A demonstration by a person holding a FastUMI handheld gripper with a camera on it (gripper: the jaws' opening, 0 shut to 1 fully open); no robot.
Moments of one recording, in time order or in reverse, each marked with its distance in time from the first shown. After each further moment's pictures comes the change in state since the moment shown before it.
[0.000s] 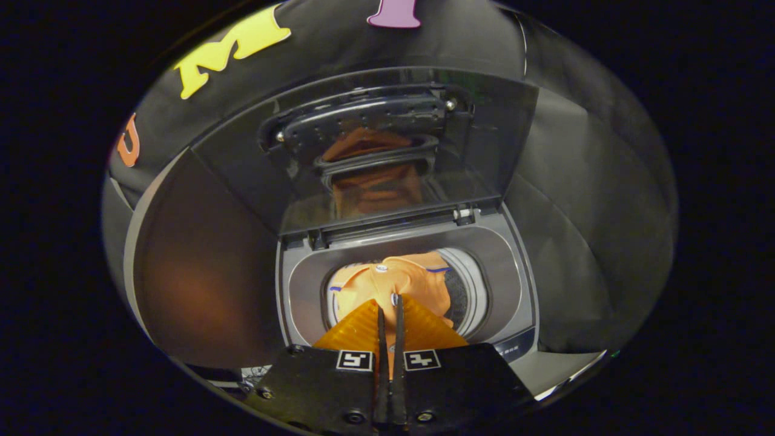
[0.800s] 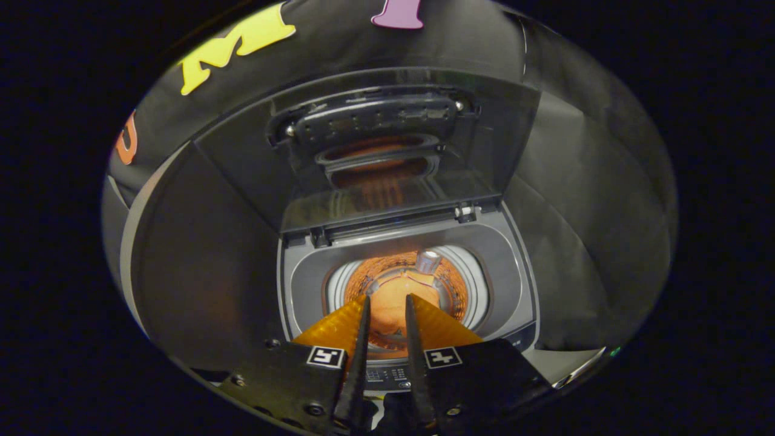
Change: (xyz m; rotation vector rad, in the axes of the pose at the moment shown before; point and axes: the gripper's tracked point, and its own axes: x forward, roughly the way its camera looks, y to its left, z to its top) arm -0.016 0.011 -0.001 -0.005 -0.022 -0.029
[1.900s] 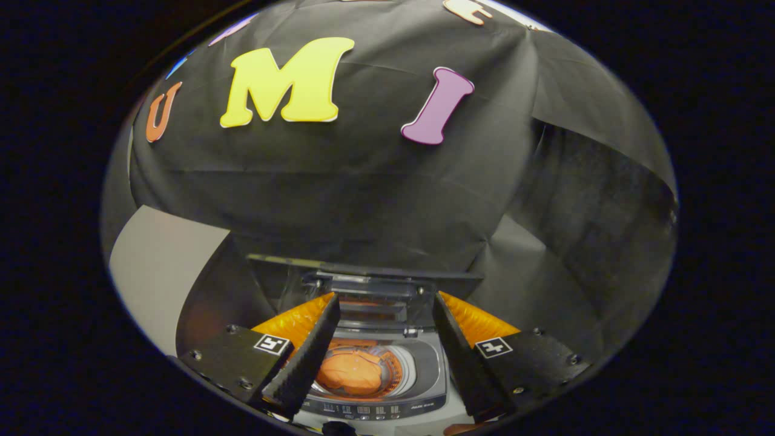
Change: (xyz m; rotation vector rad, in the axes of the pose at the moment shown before) arm -0.123 0.013 0.159 -0.263 -0.439 -0.135
